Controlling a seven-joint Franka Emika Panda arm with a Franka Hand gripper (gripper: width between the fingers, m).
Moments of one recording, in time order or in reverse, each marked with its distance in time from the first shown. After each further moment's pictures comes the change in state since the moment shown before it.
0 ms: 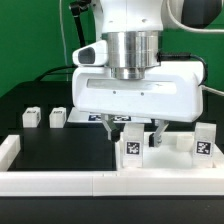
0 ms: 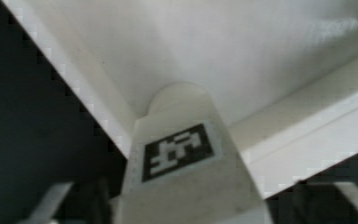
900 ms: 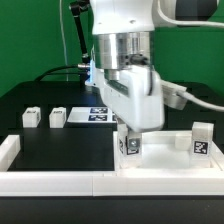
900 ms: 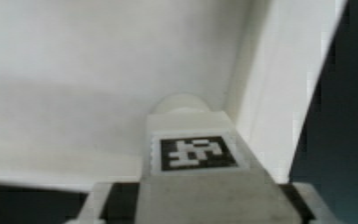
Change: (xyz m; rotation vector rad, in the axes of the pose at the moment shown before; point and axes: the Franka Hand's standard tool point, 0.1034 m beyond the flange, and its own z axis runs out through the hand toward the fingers) arm 0.003 0.006 0.001 0.022 -0.060 0.982
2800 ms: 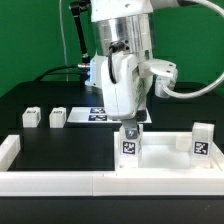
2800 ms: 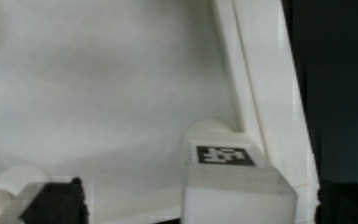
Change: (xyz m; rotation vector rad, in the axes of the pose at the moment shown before) arm -0.014 0.007 -0.021 -0.034 -0.057 0.306
